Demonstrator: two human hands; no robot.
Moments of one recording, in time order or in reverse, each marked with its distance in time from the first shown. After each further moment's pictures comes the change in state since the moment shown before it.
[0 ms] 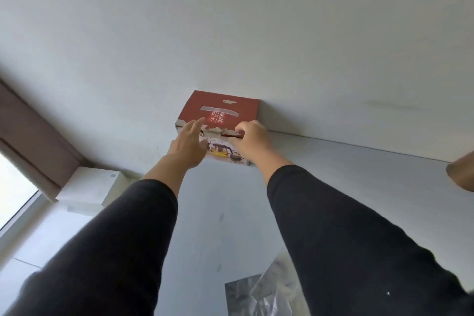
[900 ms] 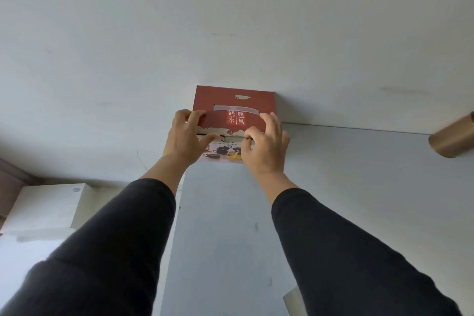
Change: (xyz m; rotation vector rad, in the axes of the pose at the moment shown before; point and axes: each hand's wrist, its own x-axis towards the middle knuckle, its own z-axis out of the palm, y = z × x) left_hand 0.088 -0.093 0.002 -0.236 0.082 0.292; right_hand 0.025 -0.034 0.089 -0.279 0.625 0.066
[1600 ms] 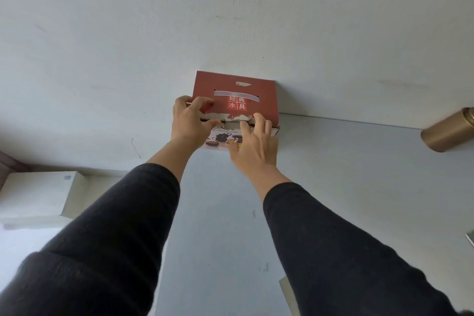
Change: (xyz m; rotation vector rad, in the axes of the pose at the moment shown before) left_hand 0.000 0.009 0.006 -0.159 0.019 -0.122; right_hand -0.018 -0.012 0.001 -0.238 -0.345 -0.018
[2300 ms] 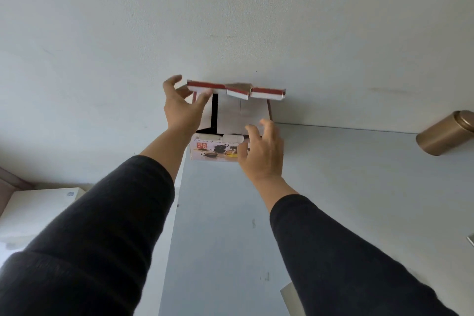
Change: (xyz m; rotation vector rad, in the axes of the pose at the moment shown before) left_hand 0.015 0.051 -0.034 -0.523 0.206 -0.197; right_hand -0.001 0.012 -0.010 0.096 0.334 -0.020
